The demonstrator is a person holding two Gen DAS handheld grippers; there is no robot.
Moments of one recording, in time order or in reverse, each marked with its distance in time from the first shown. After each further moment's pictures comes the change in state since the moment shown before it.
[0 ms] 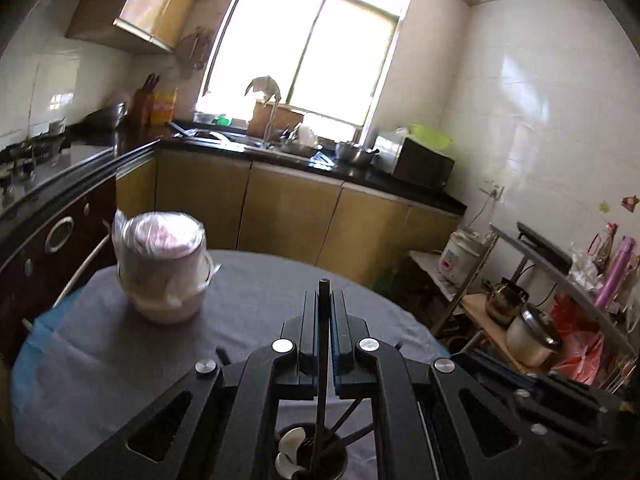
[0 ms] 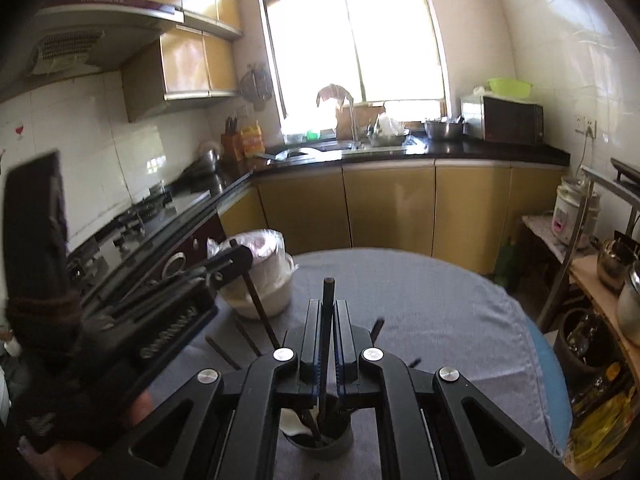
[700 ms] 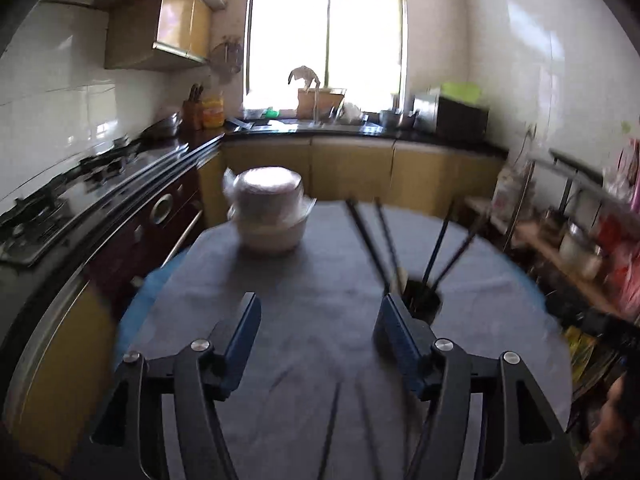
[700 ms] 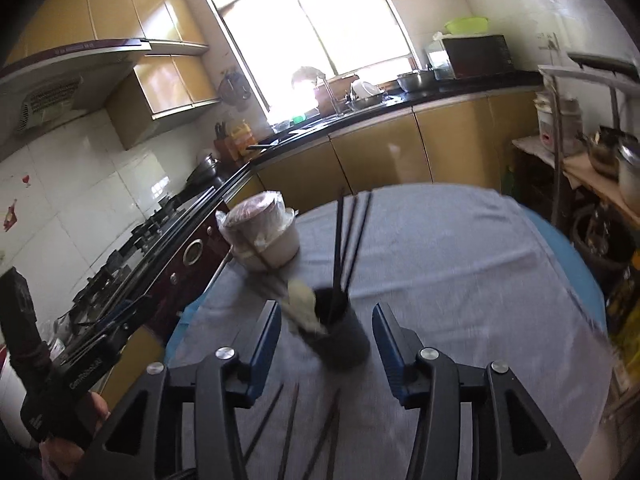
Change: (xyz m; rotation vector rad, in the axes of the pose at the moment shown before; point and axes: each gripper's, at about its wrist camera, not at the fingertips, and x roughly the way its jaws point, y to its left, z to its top) left arm -0.145 0.038 -0.111 0.160 0.079 0.257; right arm -0.069 -0.043 -0.139 0.249 0.027 0.098
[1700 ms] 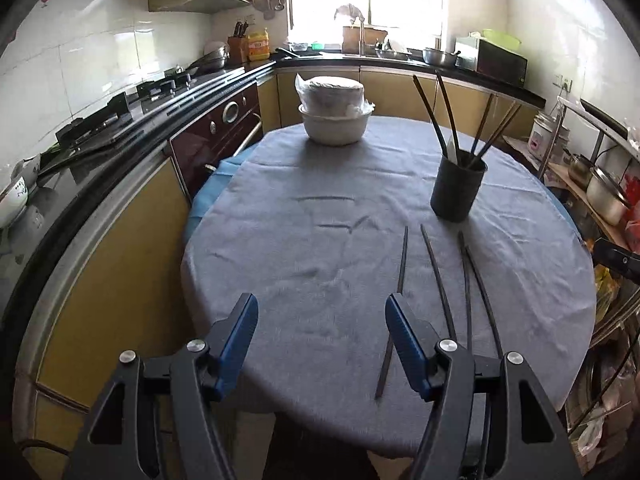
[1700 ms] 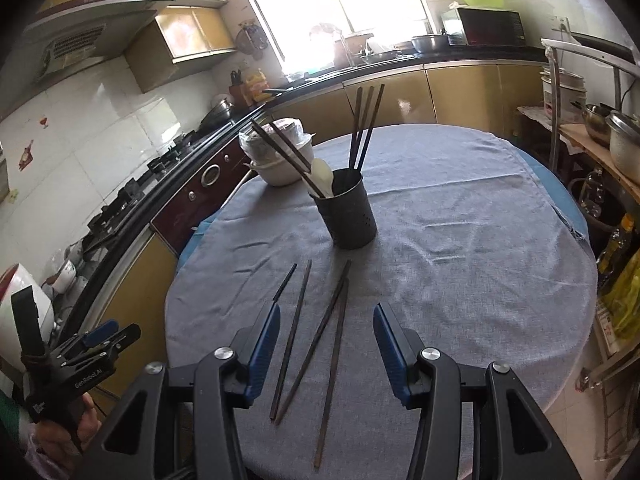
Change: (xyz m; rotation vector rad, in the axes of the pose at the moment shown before) left arm -0.072 0.054 -0.109 -0.042 0.229 0.126; right arm -0.056 0.022 -0.088 -0.086 0.161 0.000
